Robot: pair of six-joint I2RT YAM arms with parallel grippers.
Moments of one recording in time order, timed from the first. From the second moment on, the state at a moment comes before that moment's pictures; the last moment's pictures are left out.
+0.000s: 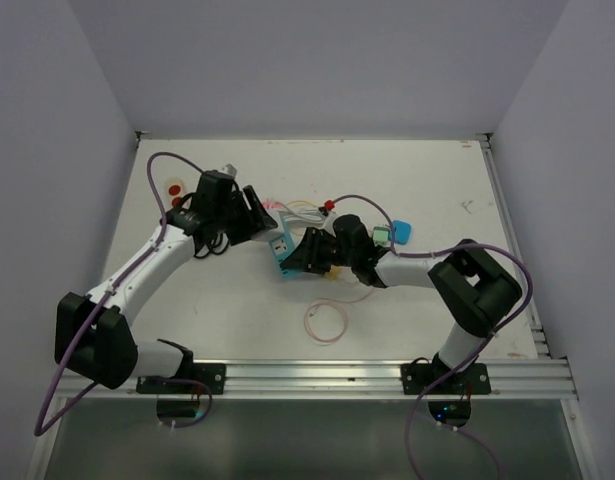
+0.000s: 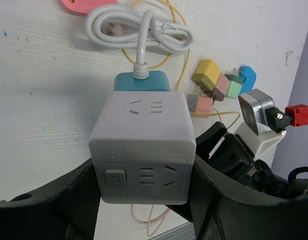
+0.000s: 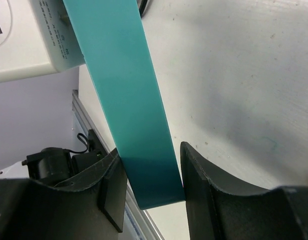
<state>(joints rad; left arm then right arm) -0.36 1.34 1.05 -0.51 0.16 -0.78 0.71 1.72 0.78 0.44 -0.39 0.93</state>
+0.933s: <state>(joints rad) -0.32 1.34 1.13 -0.52 0.23 -0.75 0.68 1.65 0.80 0.42 -0.39 0.90</state>
